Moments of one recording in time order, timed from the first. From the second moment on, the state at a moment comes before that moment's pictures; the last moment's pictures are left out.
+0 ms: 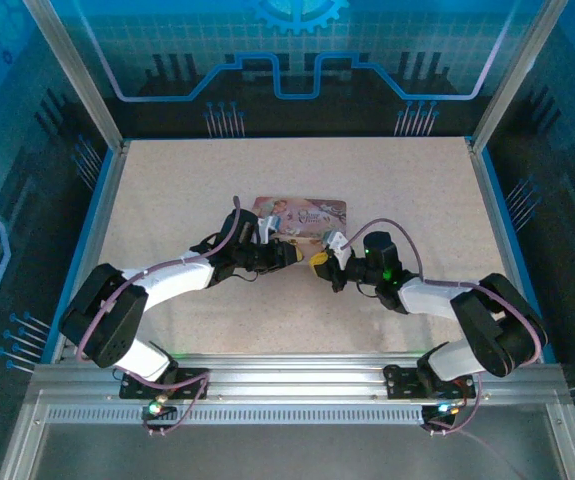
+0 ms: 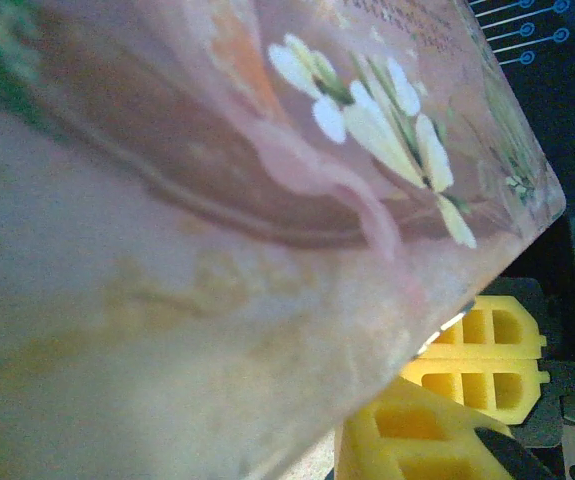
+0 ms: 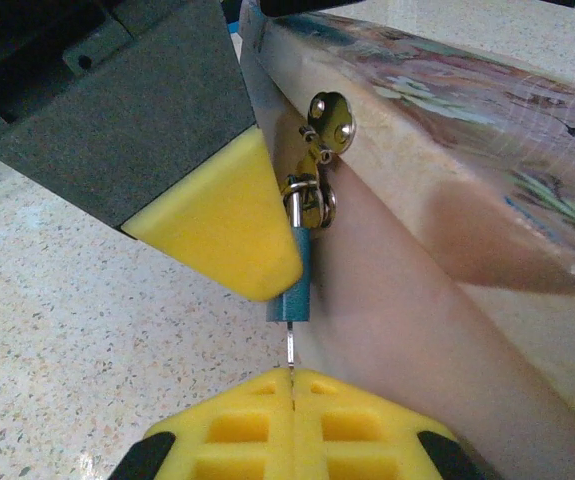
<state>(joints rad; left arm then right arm) -0.54 1.51 0.76 0.09 0.55 -0.87 0.51 1.44 0.44 0.57 -0.58 -0.12</state>
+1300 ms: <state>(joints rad) -0.54 1.52 0.76 0.12 0.50 -0.88 0.54 1.55 0.52 0.62 -0.53 -0.09</state>
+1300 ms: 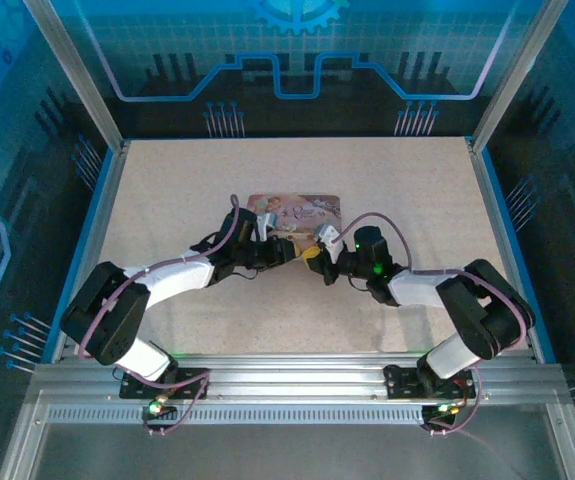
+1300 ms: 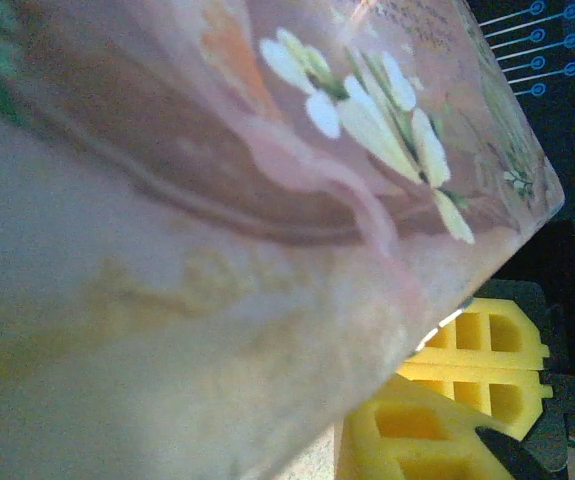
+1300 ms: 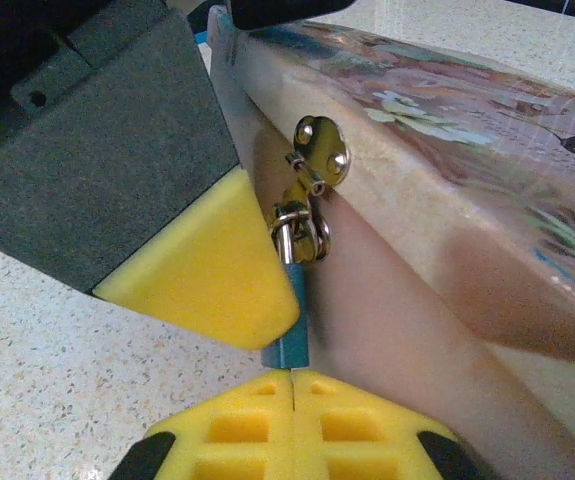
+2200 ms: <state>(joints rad) -0.55 1.65 0.70 0.27 0.51 -0.93 0.54 1.68 0.50 0.64 -0.52 0.02</state>
